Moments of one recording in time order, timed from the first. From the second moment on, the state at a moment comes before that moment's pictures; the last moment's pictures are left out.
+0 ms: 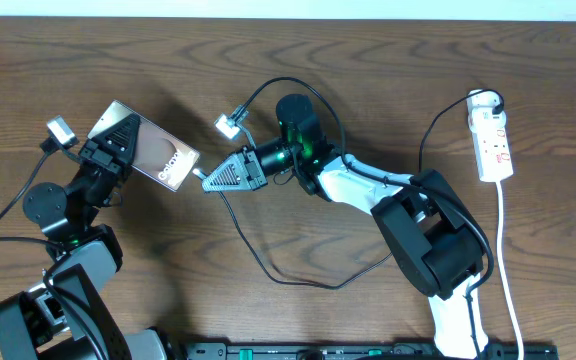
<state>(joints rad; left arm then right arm) 0.48 1.51 0.44 1.23 0.93 -1.37 0.66 2.15 1.30 0.65 -1.33 0.86</state>
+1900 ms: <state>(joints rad) 0.46 1.51 0.44 1.23 0.93 -1.39 0.66 2.15 1.30 0.66 -1.32 0.86</state>
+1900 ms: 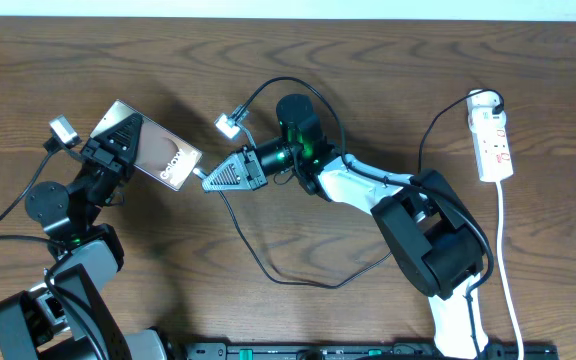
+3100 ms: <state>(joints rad) 0.44 1.51 0.44 1.23 0.90 -1.38 0.67 2.15 1.30 0.68 -1.34 0.87</state>
